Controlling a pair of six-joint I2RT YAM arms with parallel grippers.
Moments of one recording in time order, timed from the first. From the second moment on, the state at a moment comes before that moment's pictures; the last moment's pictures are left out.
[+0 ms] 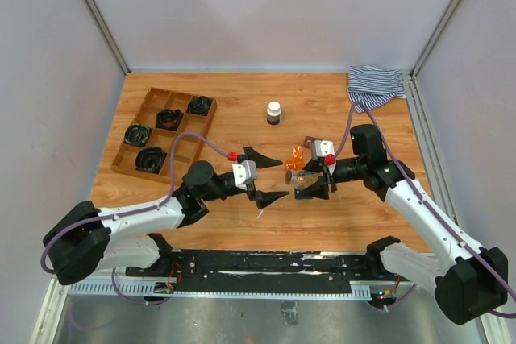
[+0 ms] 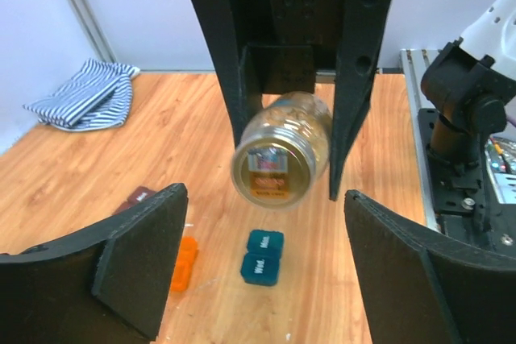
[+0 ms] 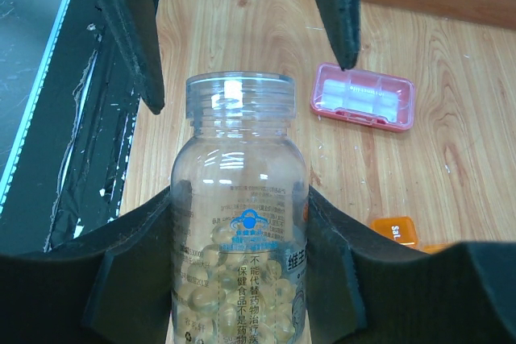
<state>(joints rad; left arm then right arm) -0.90 1.15 0.43 0.86 0.44 0.08 0.39 1.01 0.76 -0.46 -1.09 -0.71</state>
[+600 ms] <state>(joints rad) -0.89 1.24 0.51 0.87 0.52 0.07 0.39 1.01 0.76 -0.46 -1.09 -0.71</state>
